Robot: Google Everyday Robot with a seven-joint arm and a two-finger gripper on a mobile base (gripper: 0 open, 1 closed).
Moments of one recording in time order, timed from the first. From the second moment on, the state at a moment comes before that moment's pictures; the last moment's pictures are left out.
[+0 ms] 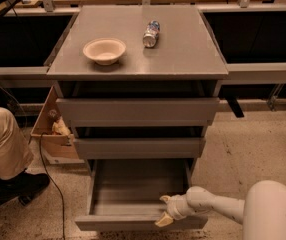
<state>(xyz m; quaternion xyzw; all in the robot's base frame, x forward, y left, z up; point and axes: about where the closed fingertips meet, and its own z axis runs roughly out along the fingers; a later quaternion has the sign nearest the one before) 0.523 -0.092 0.180 -0.57 0.76 0.20 0.25</state>
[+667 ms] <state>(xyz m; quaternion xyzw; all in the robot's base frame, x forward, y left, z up) 0.551 -0.082 0.185 -0.57 0.75 0.20 0.27</state>
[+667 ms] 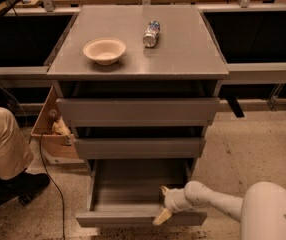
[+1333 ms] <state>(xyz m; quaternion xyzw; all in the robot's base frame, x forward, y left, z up) 0.596 -0.063 0.191 -0.58 0.72 0.20 0.31</state>
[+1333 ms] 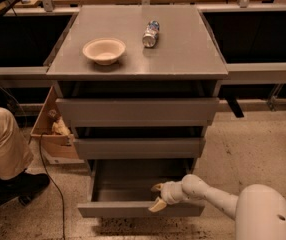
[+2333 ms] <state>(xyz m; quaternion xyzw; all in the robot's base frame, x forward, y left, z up) 0.621 -0.055 0.209 -0.59 0.71 0.19 0.34</state>
